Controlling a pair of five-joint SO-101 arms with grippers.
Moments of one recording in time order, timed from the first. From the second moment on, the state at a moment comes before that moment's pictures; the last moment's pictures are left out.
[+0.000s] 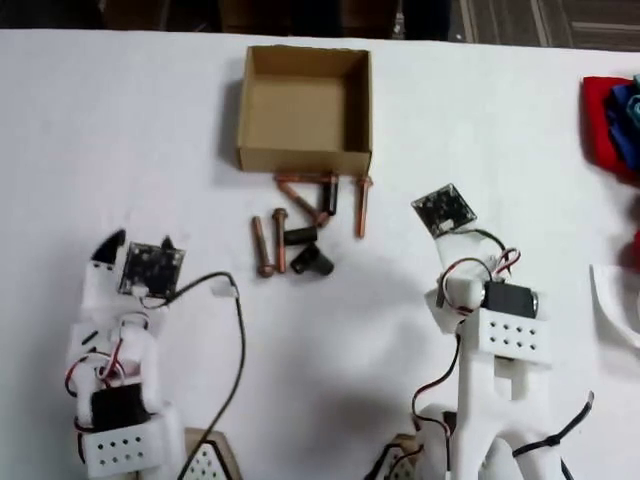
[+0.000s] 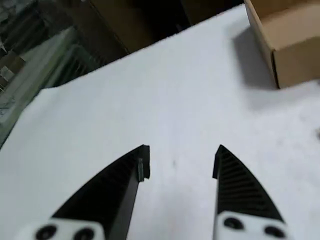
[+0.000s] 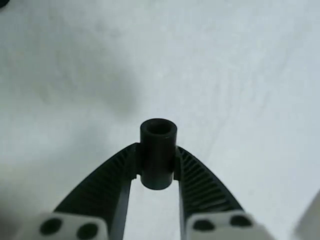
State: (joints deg) left arm -19.8 -102.2 96.0 32.4 -25.1; right arm 6.9 -42.9 58.8 60.5 37.8
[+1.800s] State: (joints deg) left arm 9.8 41.3 -31.9 97.9 -63.0; right arm 6.9 -43.5 77.8 37.5 32.3
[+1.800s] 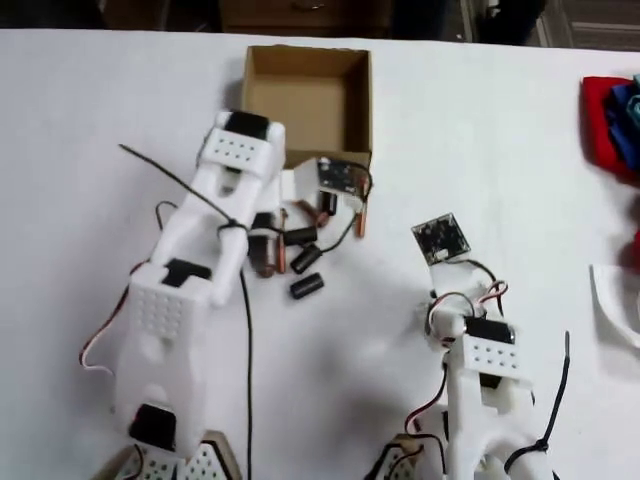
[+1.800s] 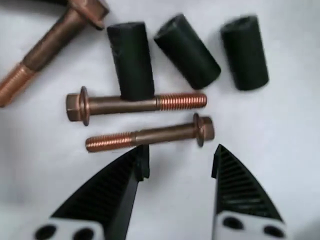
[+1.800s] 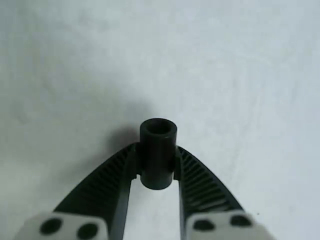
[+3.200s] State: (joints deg) left arm 1.9 53.5 -37.1 98.4 -14.9; right arm 3.3 -43.5 77.8 37.4 32.3
